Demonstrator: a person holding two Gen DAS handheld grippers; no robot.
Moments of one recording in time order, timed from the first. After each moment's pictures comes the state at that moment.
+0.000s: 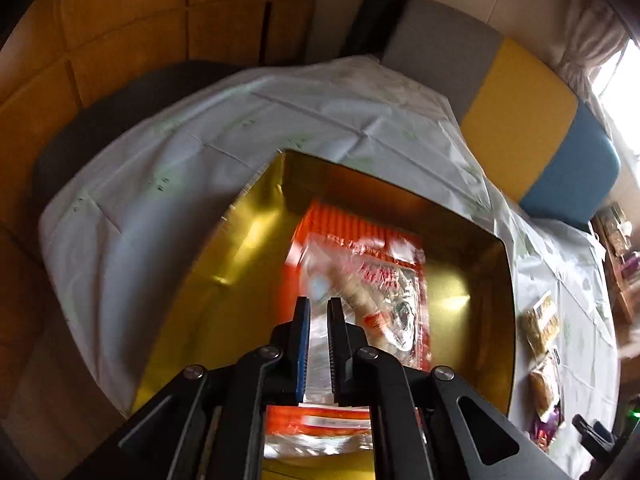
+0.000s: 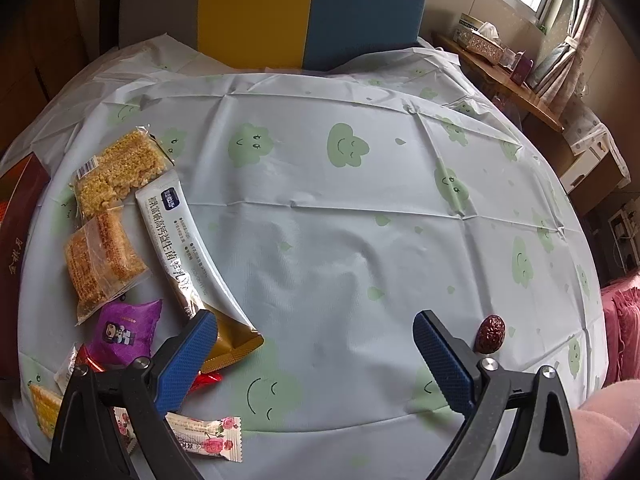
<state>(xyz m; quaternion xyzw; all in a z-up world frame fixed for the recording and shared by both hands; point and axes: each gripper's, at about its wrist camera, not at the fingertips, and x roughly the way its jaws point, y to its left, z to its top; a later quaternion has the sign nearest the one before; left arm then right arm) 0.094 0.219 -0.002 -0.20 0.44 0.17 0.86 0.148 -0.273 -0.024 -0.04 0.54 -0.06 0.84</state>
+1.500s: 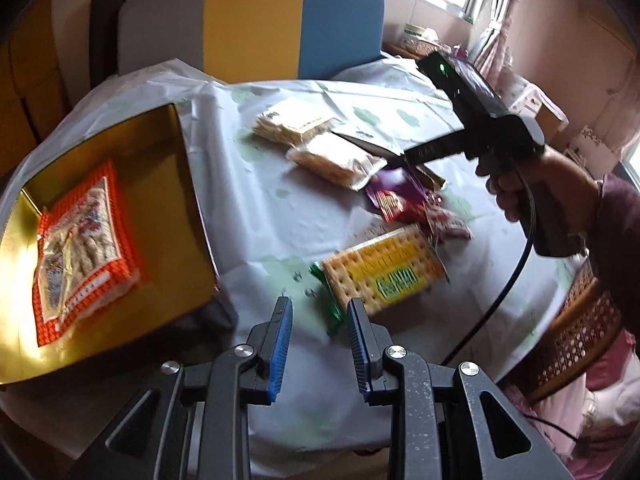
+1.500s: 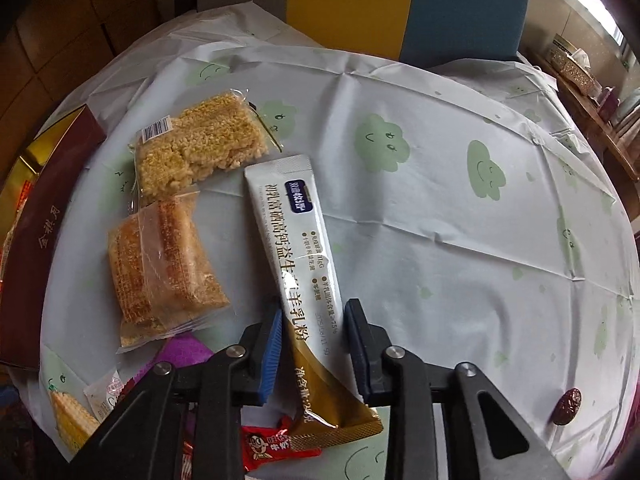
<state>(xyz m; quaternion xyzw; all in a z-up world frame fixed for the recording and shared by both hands) 0.005 -0.010 -0.033 0.02 0.47 -0.19 0.86 0.189 -0.211 -0.056 -0.06 0.56 0.08 0.82</state>
